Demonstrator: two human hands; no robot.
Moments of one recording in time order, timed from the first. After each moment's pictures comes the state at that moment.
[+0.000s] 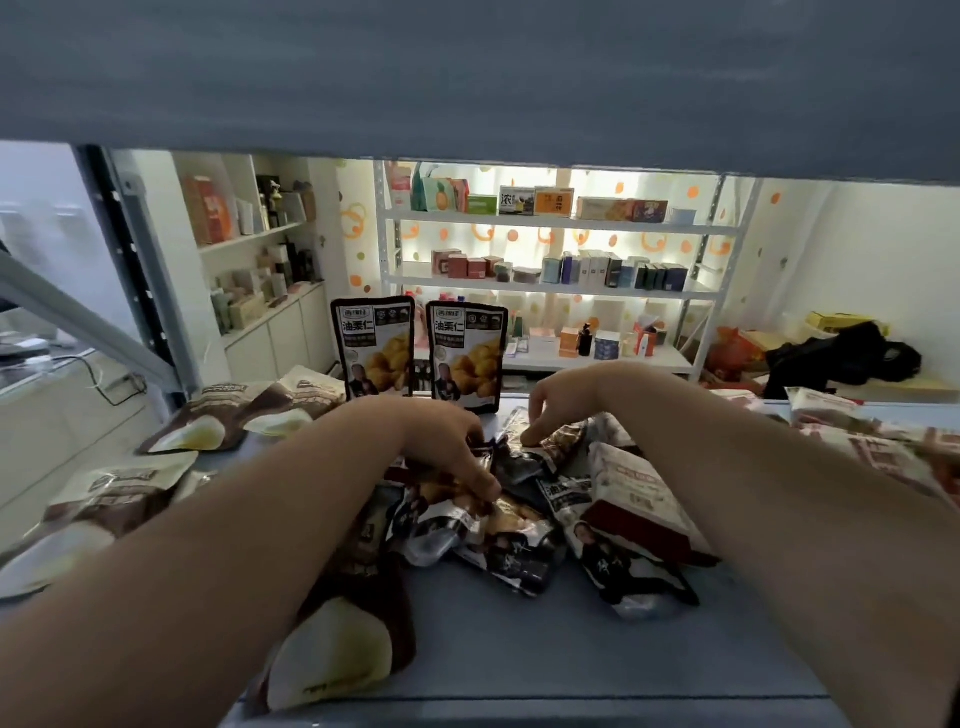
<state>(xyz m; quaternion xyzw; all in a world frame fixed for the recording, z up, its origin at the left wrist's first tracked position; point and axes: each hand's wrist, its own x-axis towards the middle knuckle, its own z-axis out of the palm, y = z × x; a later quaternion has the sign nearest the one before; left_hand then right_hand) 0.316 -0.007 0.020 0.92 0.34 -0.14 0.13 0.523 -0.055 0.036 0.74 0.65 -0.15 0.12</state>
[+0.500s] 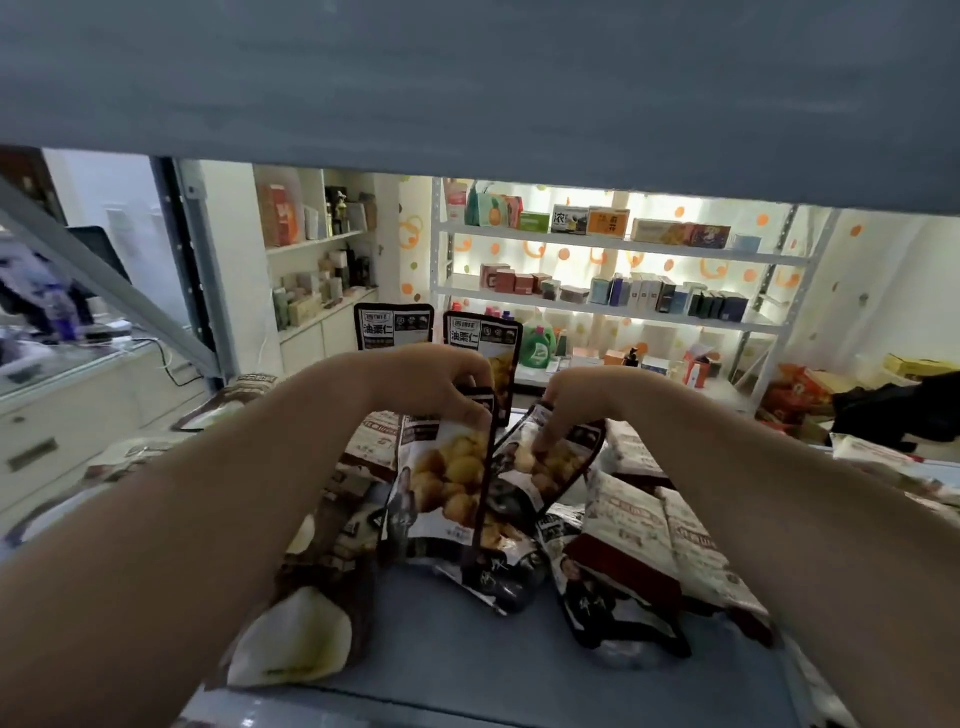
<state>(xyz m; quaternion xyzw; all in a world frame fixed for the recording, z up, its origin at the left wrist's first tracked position) 0.302 -0.012 0.069 0.93 0.30 0.08 0.22 0.532 -0.053 0.055 0.73 0.67 -0.11 0.06</state>
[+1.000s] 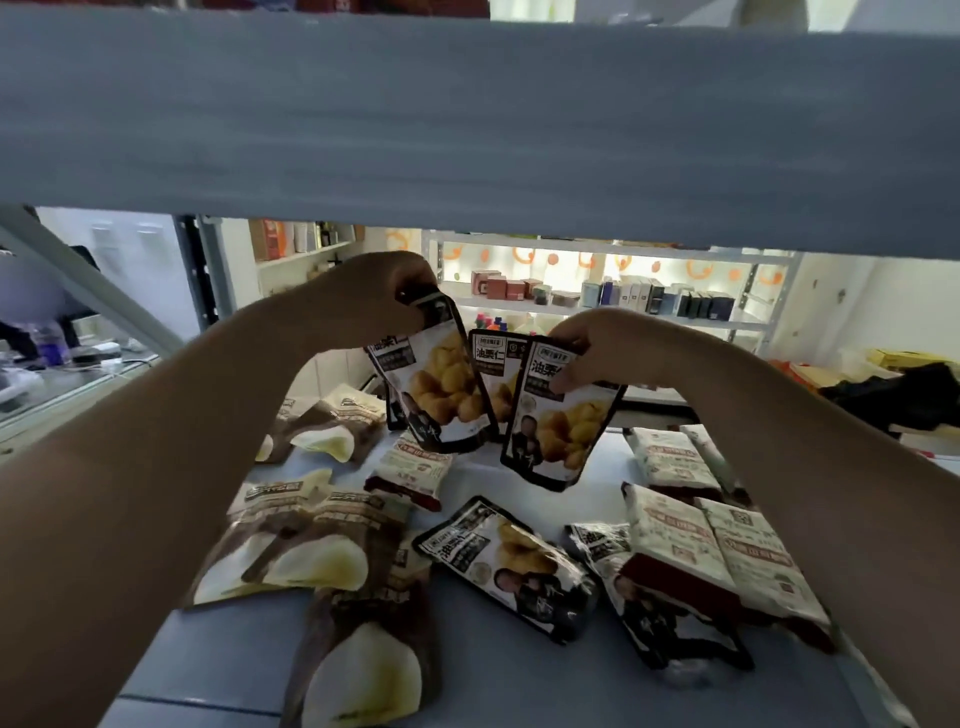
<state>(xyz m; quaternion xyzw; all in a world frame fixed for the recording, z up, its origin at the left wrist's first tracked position) 0.224 0.012 0.142 0.91 0.32 0.28 0.05 0.503 -0.074 0.122 0.67 0.71 -0.13 -0.16</state>
